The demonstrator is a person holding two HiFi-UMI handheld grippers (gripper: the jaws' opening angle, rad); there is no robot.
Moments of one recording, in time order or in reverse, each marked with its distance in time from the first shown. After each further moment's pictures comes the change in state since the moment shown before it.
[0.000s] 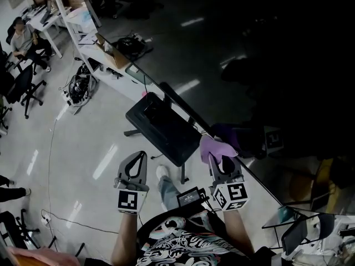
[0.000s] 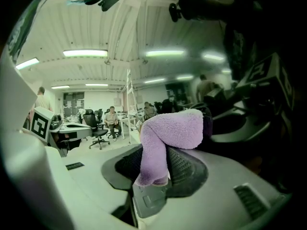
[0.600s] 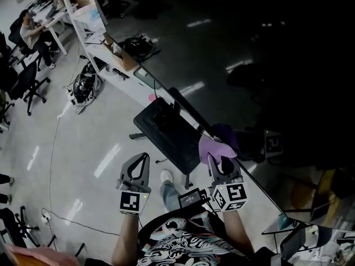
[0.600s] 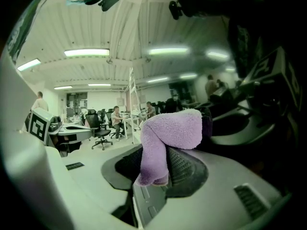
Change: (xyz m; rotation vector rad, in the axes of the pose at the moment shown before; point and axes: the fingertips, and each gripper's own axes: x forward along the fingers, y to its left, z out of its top) left arm 0.029 0.058 -0.016 0.002 0.019 0.022; right arm 0.080 0.024 0.011 -0.002 0.008 0.048
